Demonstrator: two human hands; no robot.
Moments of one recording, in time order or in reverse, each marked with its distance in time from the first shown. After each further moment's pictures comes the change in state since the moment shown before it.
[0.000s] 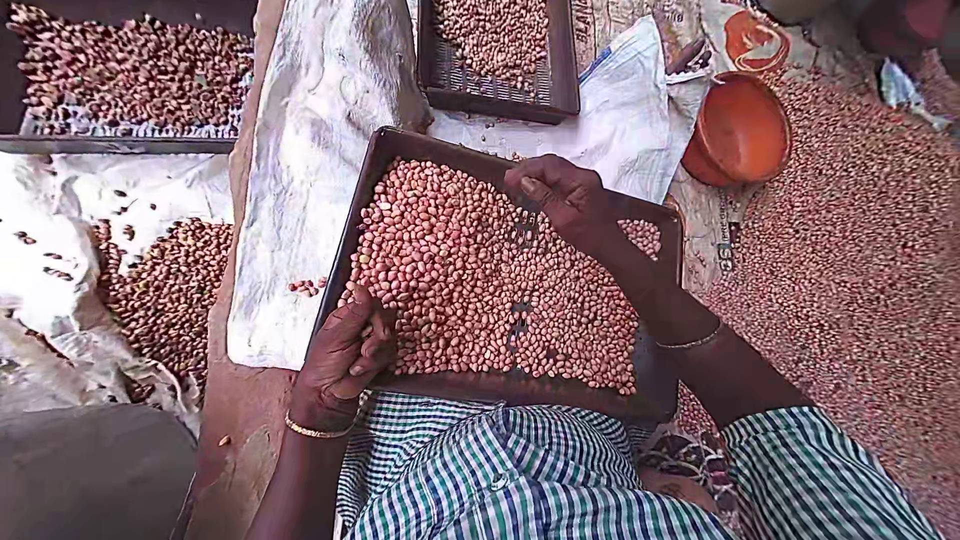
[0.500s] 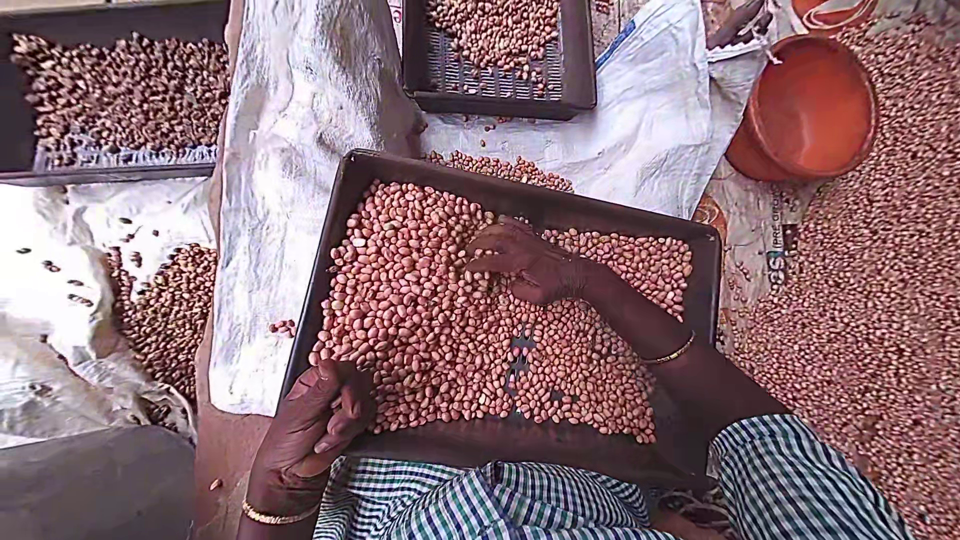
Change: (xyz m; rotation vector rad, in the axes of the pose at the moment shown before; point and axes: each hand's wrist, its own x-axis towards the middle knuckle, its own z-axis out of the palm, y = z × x) left_hand -0.002 0.001 -0.001 0.062 -0.063 -0.008; right_hand -0.023 0.088 0.020 -0.090 -0.557 -0.239
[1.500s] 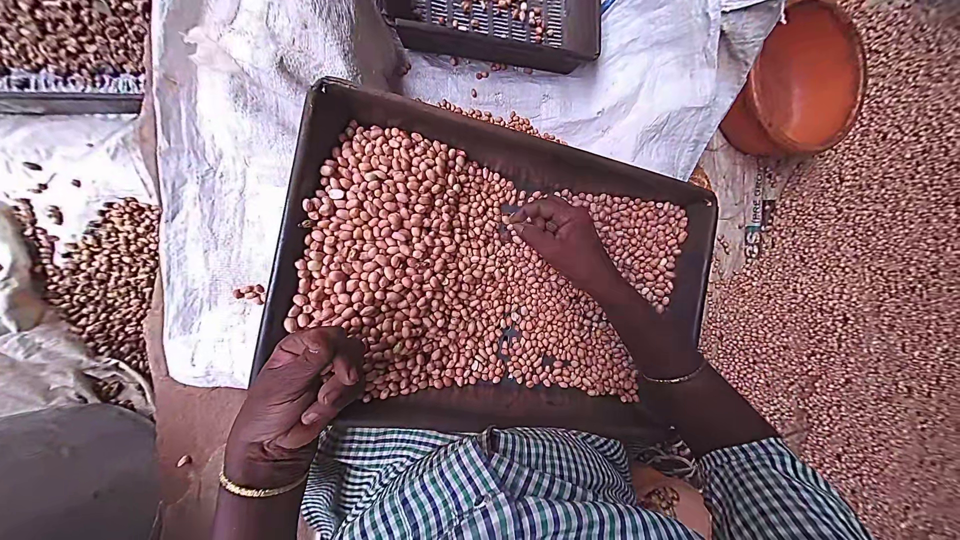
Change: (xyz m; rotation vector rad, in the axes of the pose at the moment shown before) left_hand 0.000 -0.001 -0.003 -0.006 -0.065 -0.033; right_hand -0.035 -0.066 0.008 0.207 0.494 0.669
